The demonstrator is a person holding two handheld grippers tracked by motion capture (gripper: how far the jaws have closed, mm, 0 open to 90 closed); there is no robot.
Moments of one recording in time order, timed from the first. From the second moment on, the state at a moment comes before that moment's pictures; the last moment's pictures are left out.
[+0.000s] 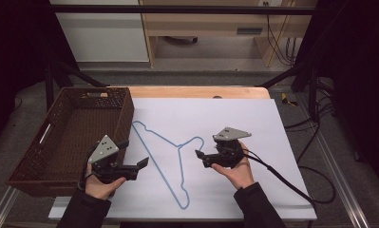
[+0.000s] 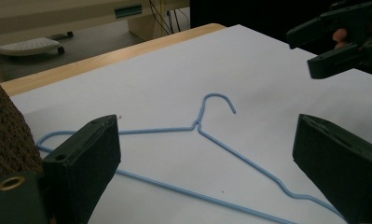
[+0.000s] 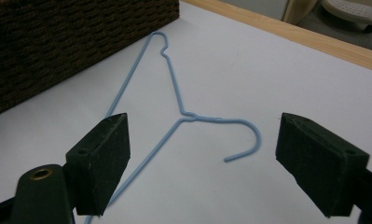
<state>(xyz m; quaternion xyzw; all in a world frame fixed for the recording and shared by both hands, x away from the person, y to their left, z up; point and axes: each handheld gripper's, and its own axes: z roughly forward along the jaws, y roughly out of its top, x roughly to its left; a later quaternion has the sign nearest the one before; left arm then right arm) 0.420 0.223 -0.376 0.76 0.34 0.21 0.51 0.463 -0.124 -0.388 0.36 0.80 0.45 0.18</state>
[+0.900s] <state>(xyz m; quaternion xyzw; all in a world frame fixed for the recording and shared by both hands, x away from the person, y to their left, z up) 0.419 0.222 -0.375 0.77 0.34 0.21 0.50 0.493 -0.044 -0.461 0.38 0.84 0.36 0.13</state>
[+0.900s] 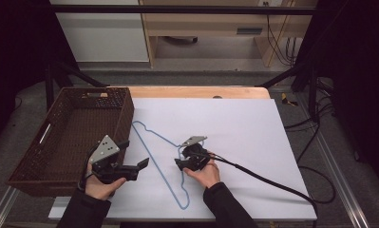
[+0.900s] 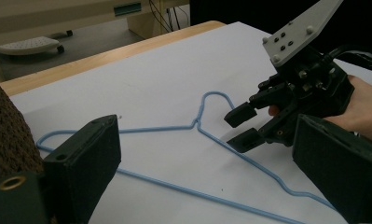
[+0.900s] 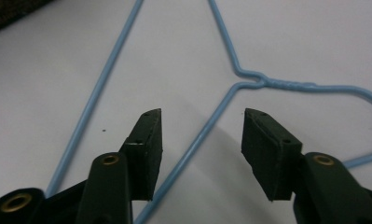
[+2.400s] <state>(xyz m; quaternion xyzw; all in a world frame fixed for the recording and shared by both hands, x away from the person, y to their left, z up) 0.419 0.221 -0.374 0.77 0.34 0.21 0.50 0.492 -0.029 -0.467 0.47 0.82 0.31 0.11</state>
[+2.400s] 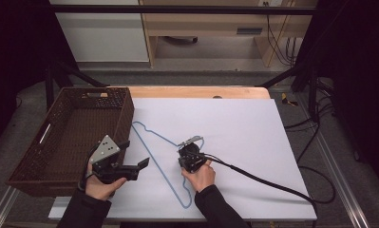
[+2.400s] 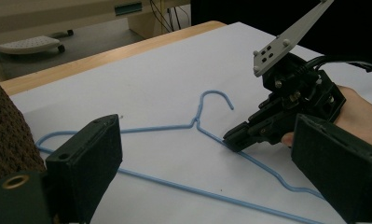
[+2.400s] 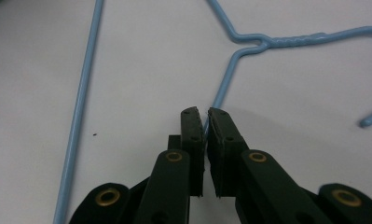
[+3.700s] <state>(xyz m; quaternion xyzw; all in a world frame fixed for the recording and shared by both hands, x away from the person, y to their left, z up) 0.419 0.220 -0.374 0.77 0.35 0.21 0.50 0.493 -0.034 -0.460 0.50 0.80 0.31 0.15</state>
